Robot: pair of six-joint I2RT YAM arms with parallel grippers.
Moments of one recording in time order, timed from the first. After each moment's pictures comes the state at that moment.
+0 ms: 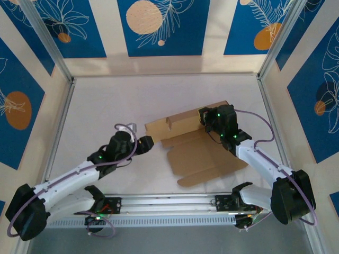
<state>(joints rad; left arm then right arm) -0.74 0.97 0.48 -0.04 0.01 -0.94 0.38 1.15 0.69 0.08 -0.10 1.60</state>
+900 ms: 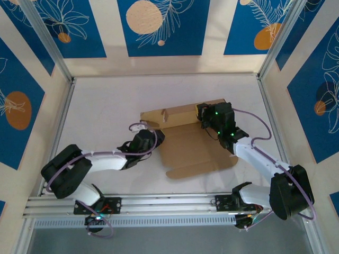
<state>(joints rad) -0.82 1.50 0.57 0.41 -0.21 -1.18 0.42 1.20 0.72 0.16 -0.06 1.72</state>
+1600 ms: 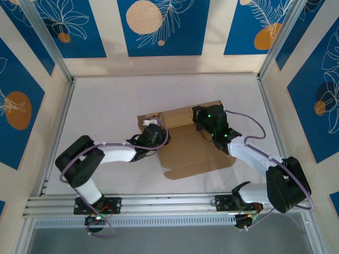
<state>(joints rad) -0.81 1.67 0.73 0.31 -0.12 -0.91 0.49 1.28 0.70 0.22 0.02 1.73</state>
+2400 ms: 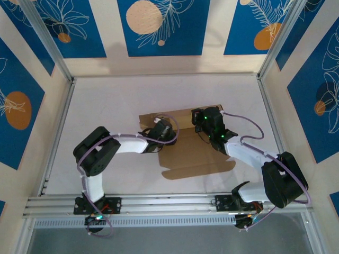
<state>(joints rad) -0.82 1.87 0.96 0.10 -0.07 -0.77 0.51 1.32 0.69 0.24 0.09 1.73</state>
